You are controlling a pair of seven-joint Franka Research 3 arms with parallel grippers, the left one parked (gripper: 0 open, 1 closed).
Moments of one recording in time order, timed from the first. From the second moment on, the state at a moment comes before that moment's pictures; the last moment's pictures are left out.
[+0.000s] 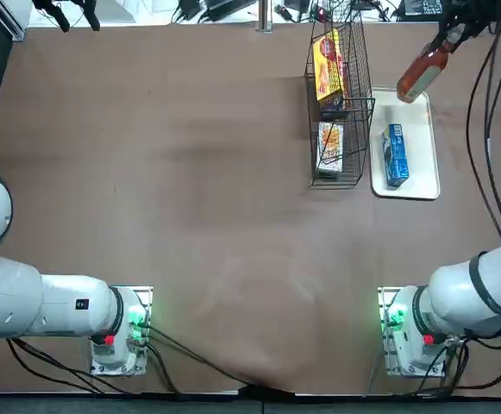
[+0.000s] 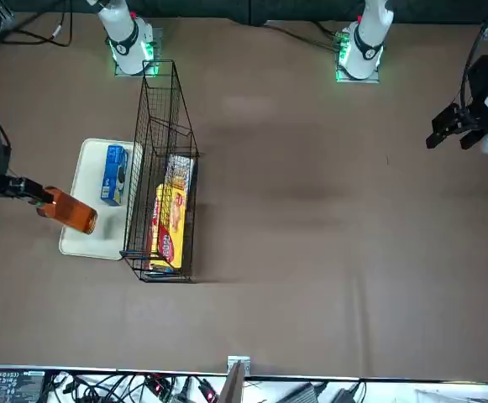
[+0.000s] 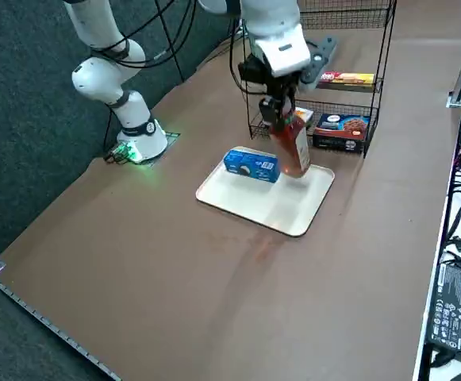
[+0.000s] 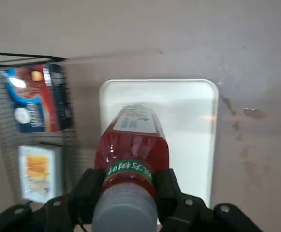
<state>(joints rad) -0.17 0.29 -0.01 -1.55 0.18 1.75 -0.16</state>
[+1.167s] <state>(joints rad) -0.27 0.22 -0.03 -1.52 0.65 1.46 -0.18</state>
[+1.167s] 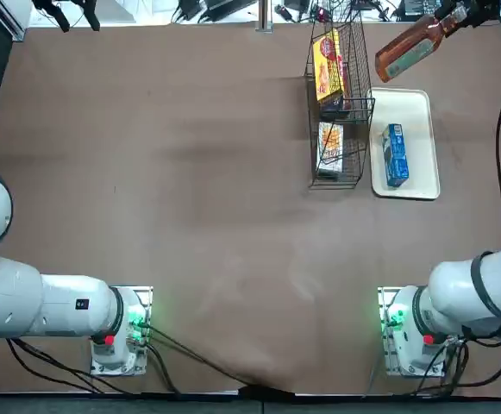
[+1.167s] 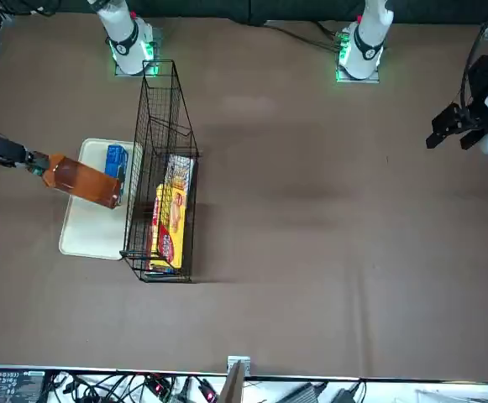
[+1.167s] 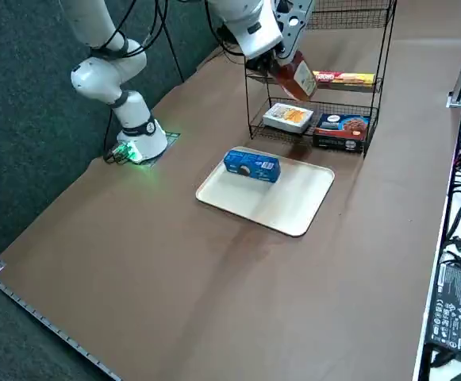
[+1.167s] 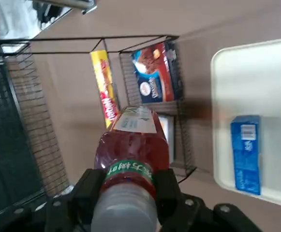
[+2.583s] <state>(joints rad) -0.28 0.16 -0.01 -1.66 0.76 1.37 -0.35</state>
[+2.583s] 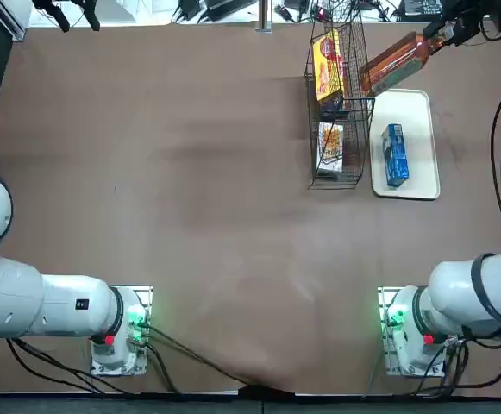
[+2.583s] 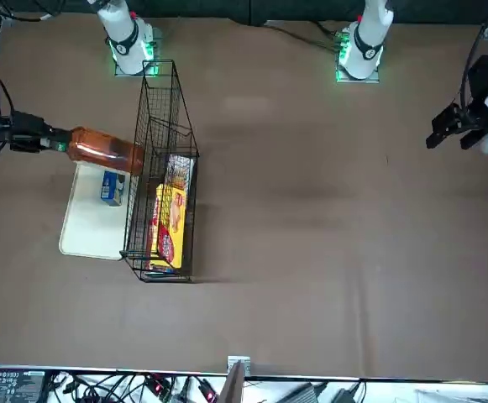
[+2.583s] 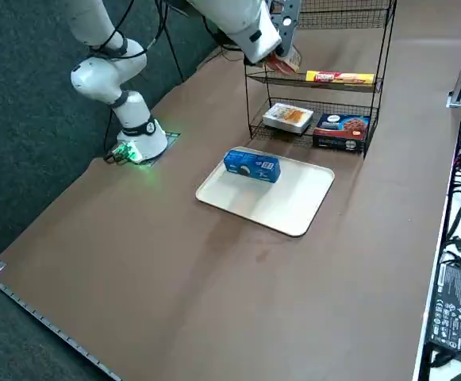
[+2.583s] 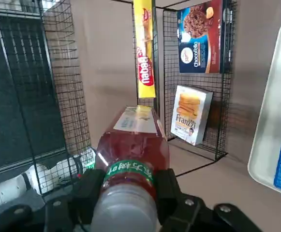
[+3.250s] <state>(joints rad) -0.21 0.08 0.00 -1.81 0.76 1.47 -0.35</state>
